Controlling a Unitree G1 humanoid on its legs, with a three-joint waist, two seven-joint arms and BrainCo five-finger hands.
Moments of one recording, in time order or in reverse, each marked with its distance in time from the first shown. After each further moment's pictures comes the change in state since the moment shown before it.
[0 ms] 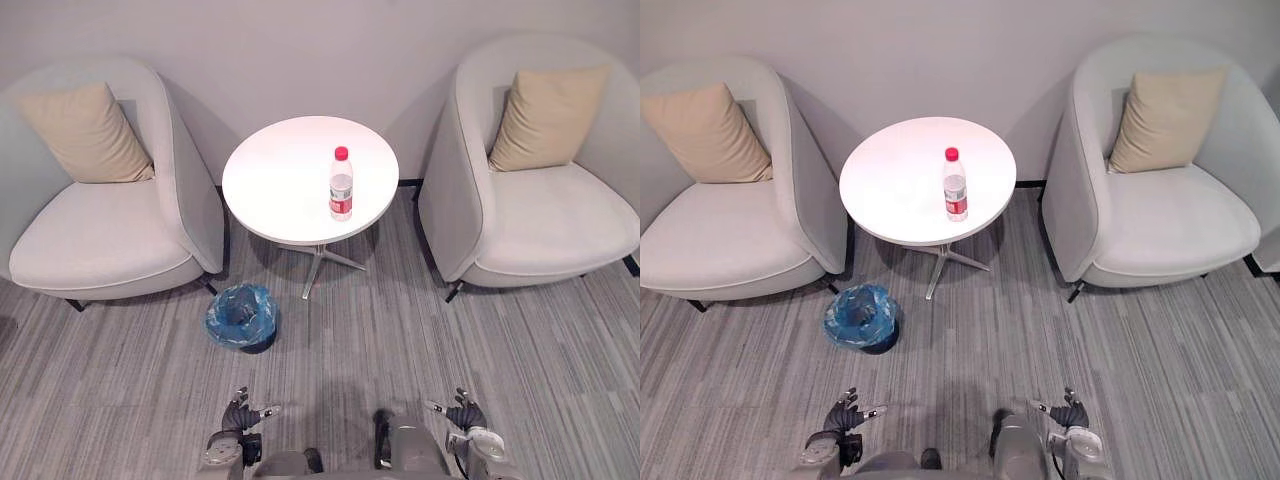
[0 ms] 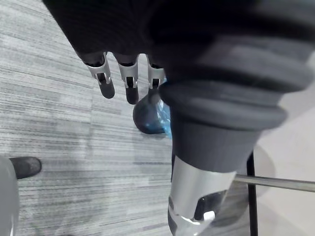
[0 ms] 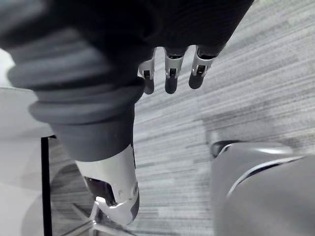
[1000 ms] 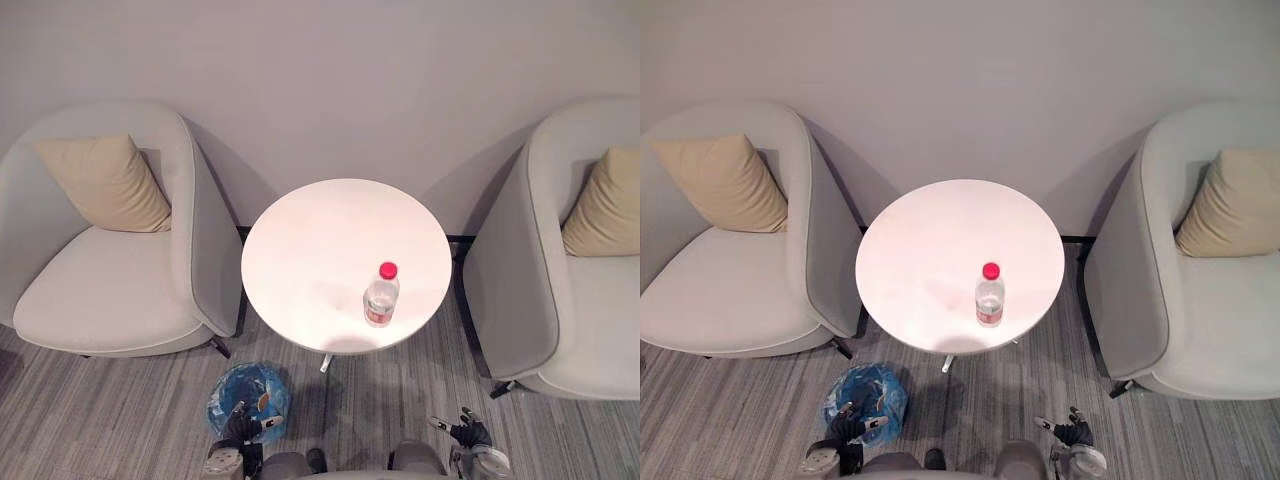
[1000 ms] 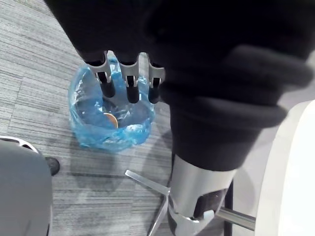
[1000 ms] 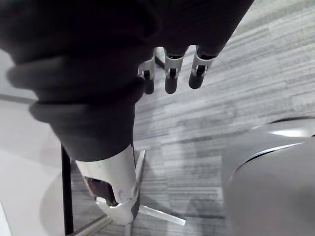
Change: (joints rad) left arm -0.001 0.013 -0.020 -0.007 0.006 0.001 -0.019; right arm 0.022 0.017 -0.010 -0.021 -0.024 0.002 0.000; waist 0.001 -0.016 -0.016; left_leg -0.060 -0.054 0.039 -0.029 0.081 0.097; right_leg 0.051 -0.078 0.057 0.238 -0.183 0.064
